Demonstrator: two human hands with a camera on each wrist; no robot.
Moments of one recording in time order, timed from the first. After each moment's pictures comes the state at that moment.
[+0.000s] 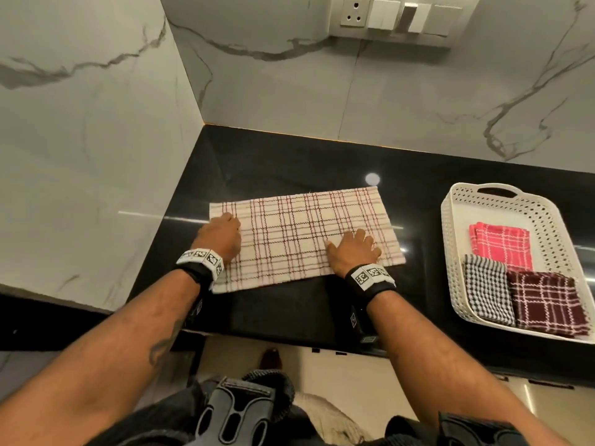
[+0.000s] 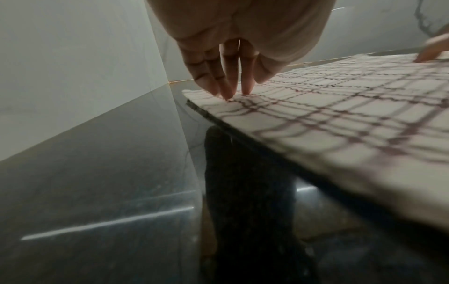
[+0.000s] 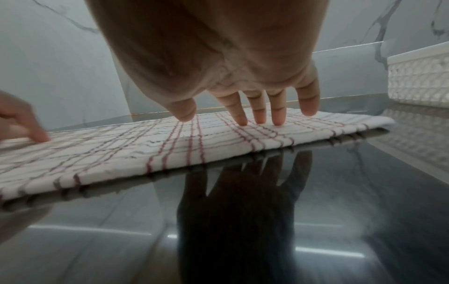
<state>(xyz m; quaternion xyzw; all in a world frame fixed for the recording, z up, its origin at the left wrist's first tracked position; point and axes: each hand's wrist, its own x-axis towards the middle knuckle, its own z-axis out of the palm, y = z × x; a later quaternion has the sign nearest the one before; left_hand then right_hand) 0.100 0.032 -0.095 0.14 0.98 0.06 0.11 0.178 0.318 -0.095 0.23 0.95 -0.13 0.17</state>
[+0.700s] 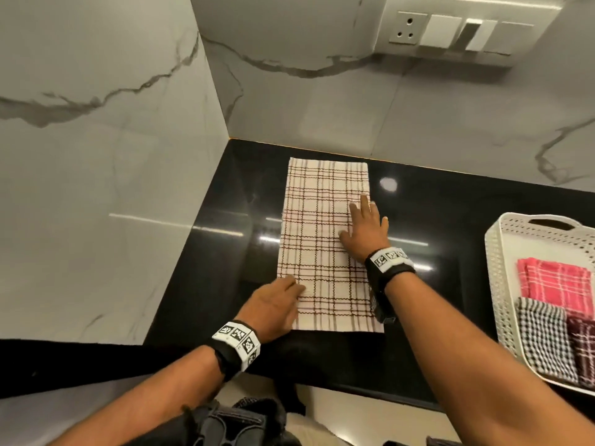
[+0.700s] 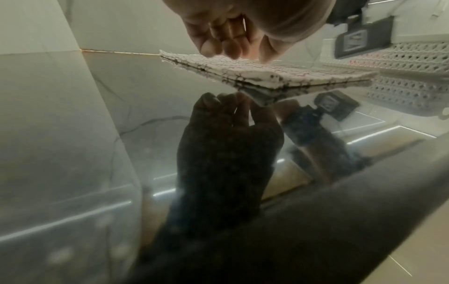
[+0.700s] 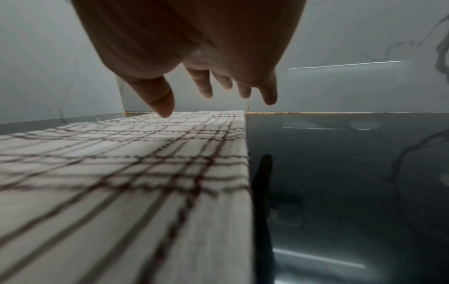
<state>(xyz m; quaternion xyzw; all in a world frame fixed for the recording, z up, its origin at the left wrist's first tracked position) 0.168 0.053 -0.123 0.34 0.92 0.17 0.08 0.071 0.314 -0.092 0.08 0.97 -0.18 0.12</state>
